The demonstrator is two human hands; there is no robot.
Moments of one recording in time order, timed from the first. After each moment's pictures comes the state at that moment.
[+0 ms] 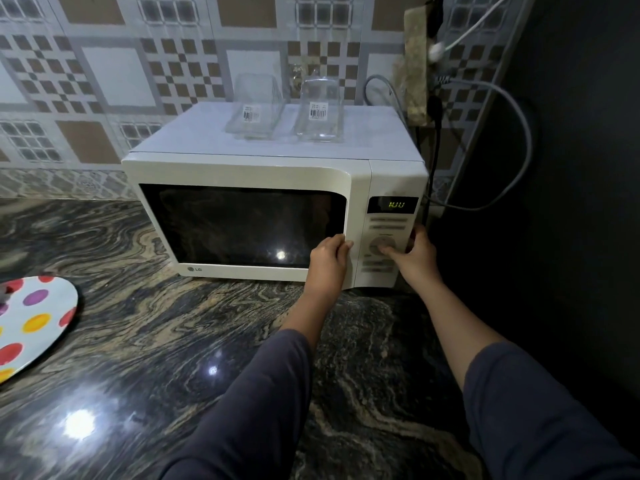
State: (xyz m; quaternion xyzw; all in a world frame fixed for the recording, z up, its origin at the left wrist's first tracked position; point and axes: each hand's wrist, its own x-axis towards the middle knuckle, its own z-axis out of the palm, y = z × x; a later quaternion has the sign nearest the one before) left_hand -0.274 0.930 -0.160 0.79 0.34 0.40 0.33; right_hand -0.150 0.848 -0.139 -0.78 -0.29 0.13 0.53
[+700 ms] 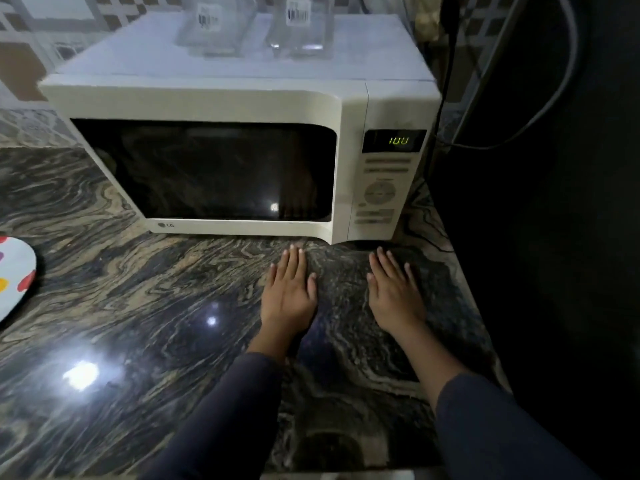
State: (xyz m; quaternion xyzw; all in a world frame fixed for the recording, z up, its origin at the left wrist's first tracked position) left_hand -0.338 0.908 -0.274 0.89 0.44 0.09 0.14; right_hand -0.187 0.803 -0.273 -0.87 -0.47 0.04 0.11
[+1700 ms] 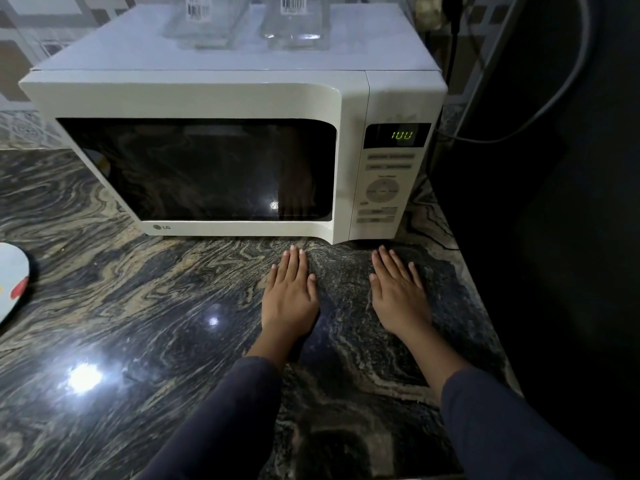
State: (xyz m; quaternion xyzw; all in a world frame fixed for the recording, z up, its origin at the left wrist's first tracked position) left_hand -0.340 0.907 -0.273 0.89 0.44 0.08 0.14; right_hand -0.186 0.800 -0.271 -0.87 -0.47 0.06 0.10
